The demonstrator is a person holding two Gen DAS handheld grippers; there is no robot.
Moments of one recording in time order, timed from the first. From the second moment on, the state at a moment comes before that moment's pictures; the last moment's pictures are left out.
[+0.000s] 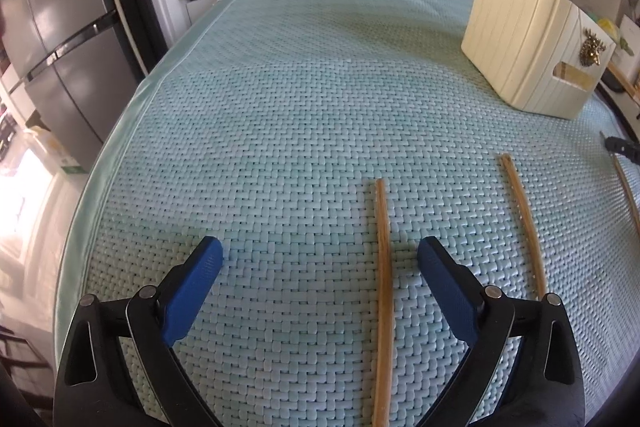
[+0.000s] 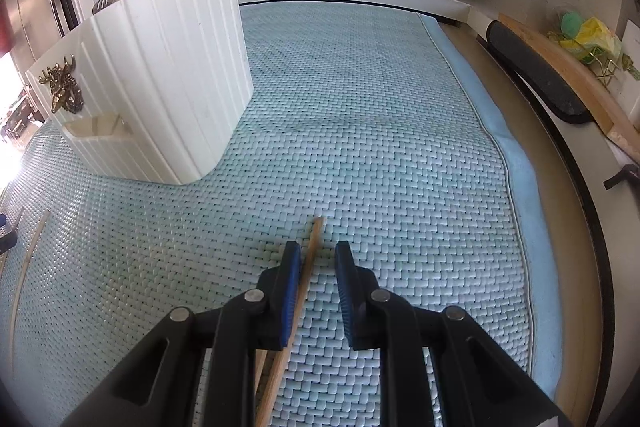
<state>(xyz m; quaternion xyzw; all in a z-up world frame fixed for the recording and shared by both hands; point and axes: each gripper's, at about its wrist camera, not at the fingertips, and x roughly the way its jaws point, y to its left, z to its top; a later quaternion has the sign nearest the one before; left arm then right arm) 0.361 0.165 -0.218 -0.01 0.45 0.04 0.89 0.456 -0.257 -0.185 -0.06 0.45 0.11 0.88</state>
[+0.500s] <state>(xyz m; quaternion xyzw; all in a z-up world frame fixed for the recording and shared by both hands) 0.363 0.163 -0.219 -0.02 0.46 0.04 0.89 0.466 -0.258 -0.187 -0.06 0.45 0.11 0.88</state>
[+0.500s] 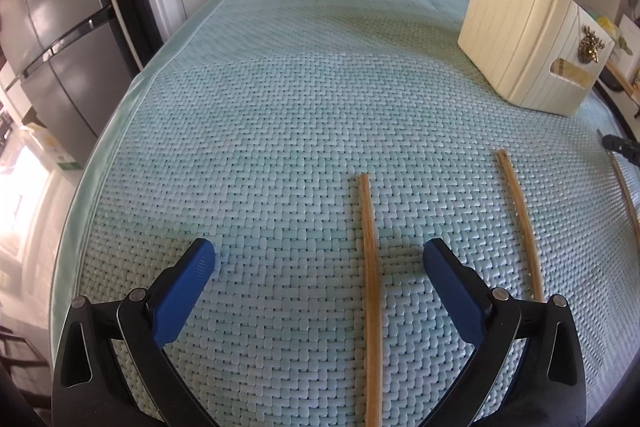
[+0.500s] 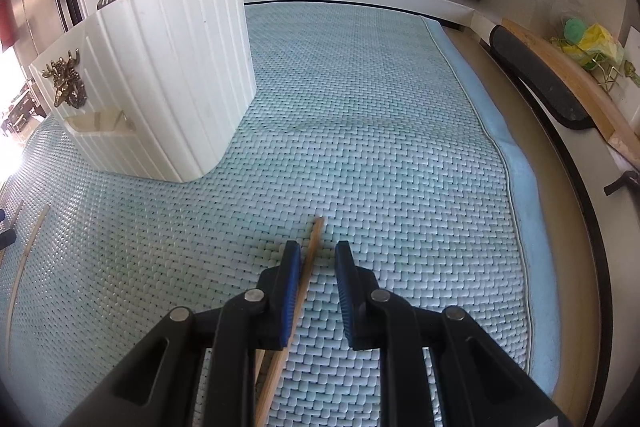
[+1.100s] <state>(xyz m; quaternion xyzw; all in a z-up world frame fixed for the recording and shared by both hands) 0.346 0.115 -0.168 -0.01 0.41 0.01 0.91 0.444 -0.270 -0.137 -0.01 0.43 0.14 0.89</state>
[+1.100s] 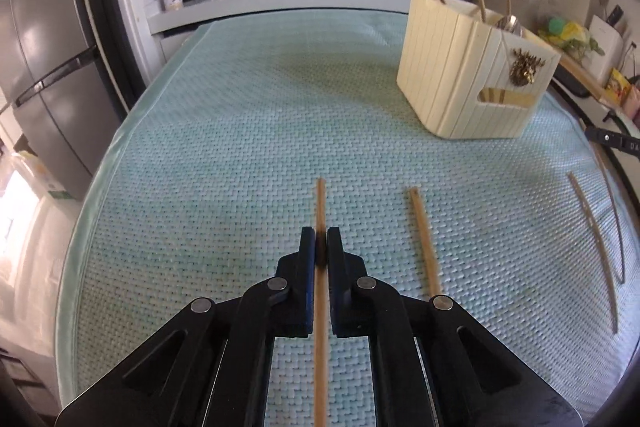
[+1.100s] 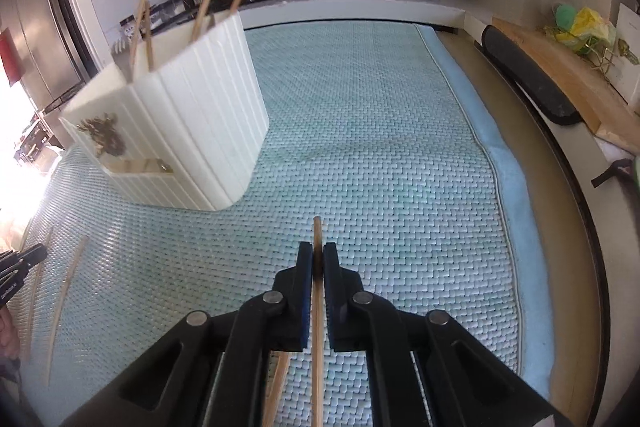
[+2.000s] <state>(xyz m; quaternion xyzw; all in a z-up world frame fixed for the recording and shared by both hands) 0.293 0.083 -0.023 -0.08 0.27 -0.11 0.95 0.295 -0.244 0.023 0.00 0.24 0.25 0.94</state>
